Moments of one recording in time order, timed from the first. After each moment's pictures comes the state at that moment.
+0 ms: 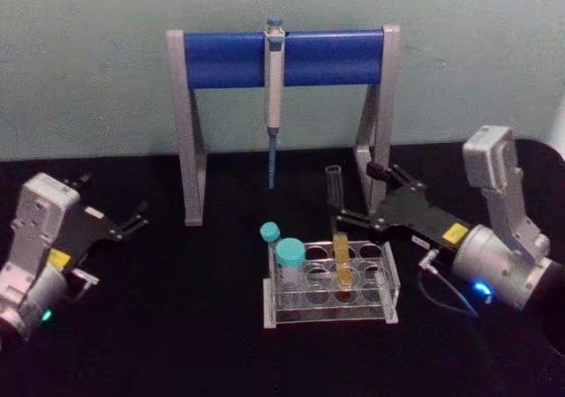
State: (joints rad) left arm -0.20 0.60 0.45 -1.41 -0.25 -0.12 0.03; right arm 0.25 0.52 -0.44 -1.52 0.45 -0.04 0.43
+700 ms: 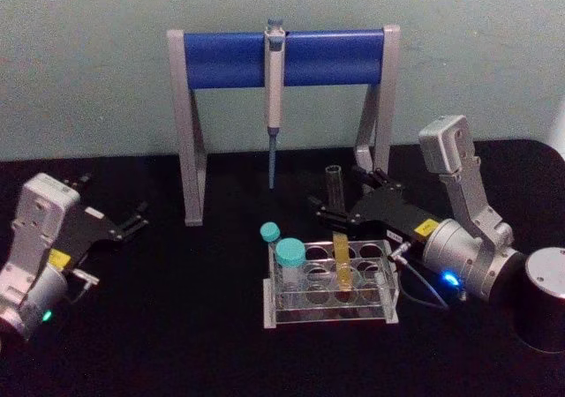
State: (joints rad) left arm -0.20 0.60 0.45 -1.41 -0.25 -0.12 0.03; right arm 0.29 0.42 -0.44 -1.49 0.38 0.14 0.35
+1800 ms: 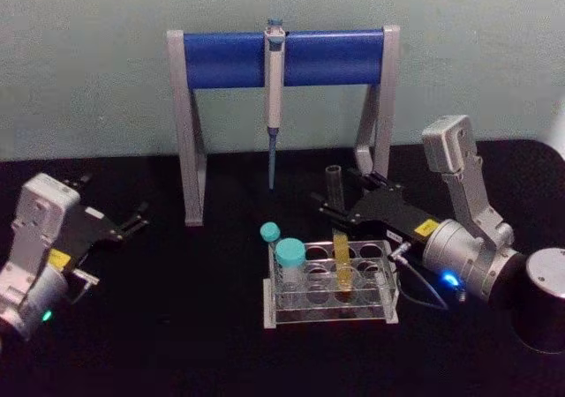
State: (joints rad) left arm -0.20 0.60 0.45 -1.41 -0.25 -0.12 0.03; right arm 0.28 0.39 -0.41 -1.49 0.38 0.14 0.37
